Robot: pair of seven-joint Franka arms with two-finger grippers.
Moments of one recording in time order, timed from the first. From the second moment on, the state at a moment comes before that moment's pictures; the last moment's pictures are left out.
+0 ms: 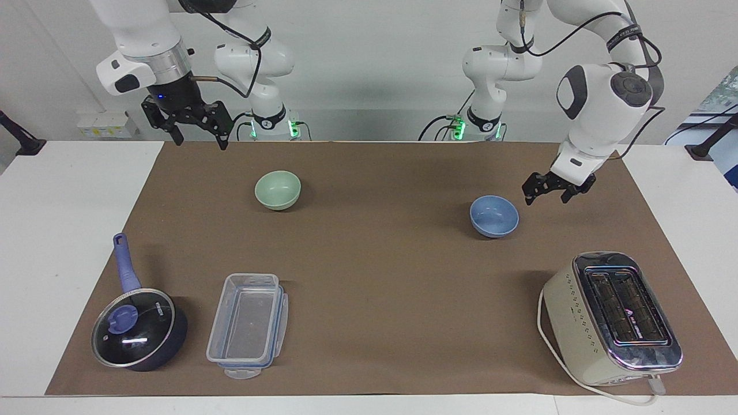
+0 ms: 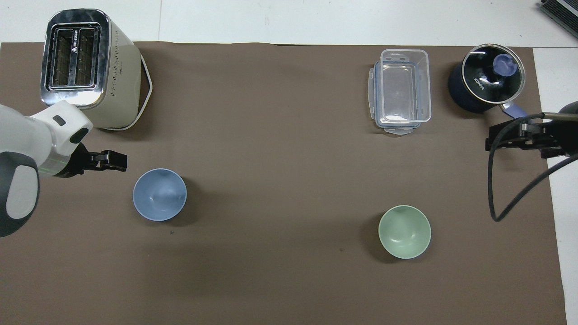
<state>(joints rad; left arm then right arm) -0.10 -0.03 0.01 -2.03 -0.01 1.99 -0.09 0.03 0.01 0.02 -1.48 0.00 1.49 0.20</state>
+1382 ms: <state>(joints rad) -0.16 0.07 0.00 -2.31 -0.01 2.41 -0.20 0.03 0.01 0.02 -1.48 0.00 1.49 0.20</state>
